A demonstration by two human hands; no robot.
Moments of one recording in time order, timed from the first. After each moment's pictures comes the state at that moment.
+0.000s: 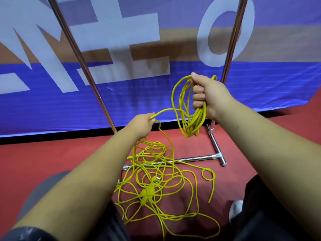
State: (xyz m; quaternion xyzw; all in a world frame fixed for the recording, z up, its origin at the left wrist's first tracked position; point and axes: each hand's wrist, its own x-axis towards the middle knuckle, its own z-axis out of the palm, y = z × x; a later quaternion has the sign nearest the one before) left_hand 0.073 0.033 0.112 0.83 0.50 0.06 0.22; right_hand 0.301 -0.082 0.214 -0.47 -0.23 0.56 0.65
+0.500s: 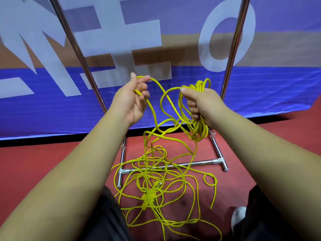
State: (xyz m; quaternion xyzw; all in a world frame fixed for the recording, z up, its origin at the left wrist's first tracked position) left_hand 0.084 0.012 0.237 0.37 0.33 0.44 0.75; right_hand 0.289 -0.078 0.202 -0.56 -0.35 0.48 0.59
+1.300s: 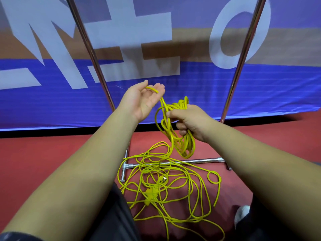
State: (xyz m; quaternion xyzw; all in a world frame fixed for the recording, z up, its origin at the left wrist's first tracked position) left_hand 0.072 0.032 0.209 0.23 0.29 0.44 0.82; right_hand 0.229 -0.076 0.164 -0.54 -0.38 0.56 0.49
